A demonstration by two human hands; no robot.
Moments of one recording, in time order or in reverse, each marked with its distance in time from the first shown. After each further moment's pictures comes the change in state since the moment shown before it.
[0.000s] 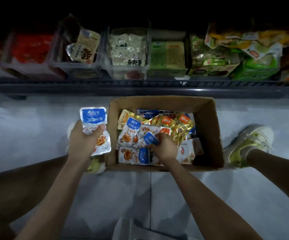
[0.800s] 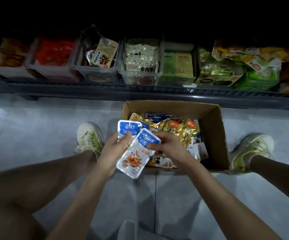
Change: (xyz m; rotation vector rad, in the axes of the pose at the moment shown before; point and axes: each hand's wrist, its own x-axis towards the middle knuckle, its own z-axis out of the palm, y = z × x) left_hand -0.037 -0.003 0.008 -0.312 -0.393 -0.153; right_hand -0.068 -0.074 -0.074 0.778 -0.413 -0.129
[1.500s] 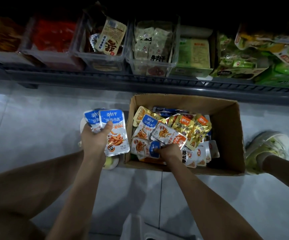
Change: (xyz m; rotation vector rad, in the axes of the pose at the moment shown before) left_hand 0.048 -0.001 -0.048 -0.063 0.522 0.001; right_hand 0.080 0.099 0.015 -0.446 0.390 0.559
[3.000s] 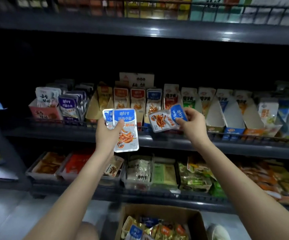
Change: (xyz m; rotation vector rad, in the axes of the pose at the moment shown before) left_hand -0.133 0.333 0.027 -0.261 -0.212 0.669; right_hand -0.274 -0.242 -0.336 0.448 0.546 -1.191
